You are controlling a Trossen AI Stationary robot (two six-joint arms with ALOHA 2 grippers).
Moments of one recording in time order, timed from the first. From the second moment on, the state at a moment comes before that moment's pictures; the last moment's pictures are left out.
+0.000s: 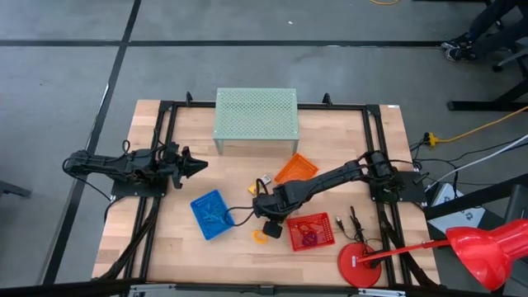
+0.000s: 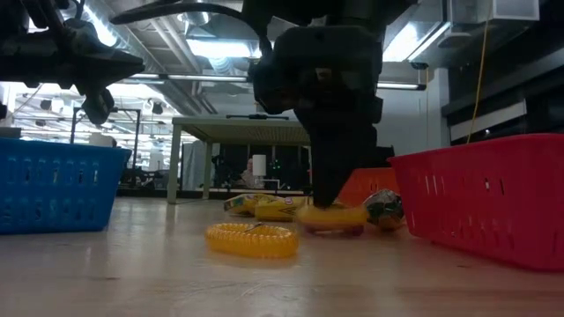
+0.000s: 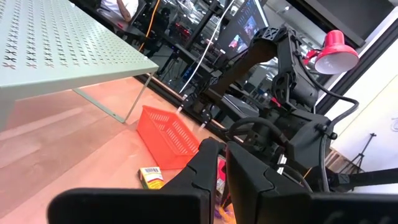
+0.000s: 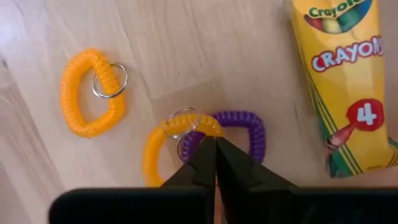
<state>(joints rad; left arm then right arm) -0.11 0.00 0.01 0.04 -0.21 -0.61 0.30 2.14 1.59 -0.79 -0.07 0.61</state>
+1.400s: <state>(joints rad) -0.04 0.00 0.01 0.04 -0.21 -0.61 0.30 2.17 1.59 -0.78 -0.13 0.62</state>
